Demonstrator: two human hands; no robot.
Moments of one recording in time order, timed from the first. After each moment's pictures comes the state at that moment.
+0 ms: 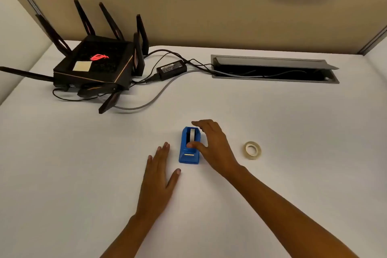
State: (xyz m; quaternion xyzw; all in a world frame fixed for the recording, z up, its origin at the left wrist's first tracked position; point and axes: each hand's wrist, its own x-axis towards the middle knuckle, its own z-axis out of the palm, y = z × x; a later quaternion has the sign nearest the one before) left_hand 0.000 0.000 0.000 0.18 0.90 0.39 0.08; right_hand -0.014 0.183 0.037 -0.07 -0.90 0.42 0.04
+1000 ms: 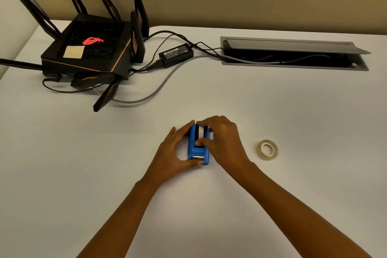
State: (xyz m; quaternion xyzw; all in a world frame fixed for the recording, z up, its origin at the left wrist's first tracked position) left_hand -0.069 0.023 0.013 0.22 0.82 0.47 0.23; right_hand -0.037 0.180 0.042 -0.08 -0.93 0.35 0.06
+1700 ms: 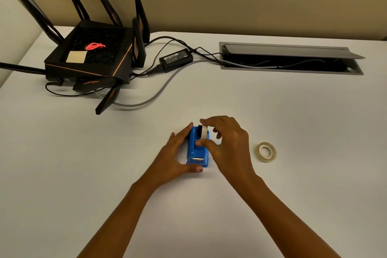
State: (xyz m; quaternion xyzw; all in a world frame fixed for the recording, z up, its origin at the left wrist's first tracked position) left_hand -0.068 0.023 0.029 0.24 0.81 0.46 0.27; right_hand -0.015 0.173 0.080 -0.10 -0.90 0.40 0.16
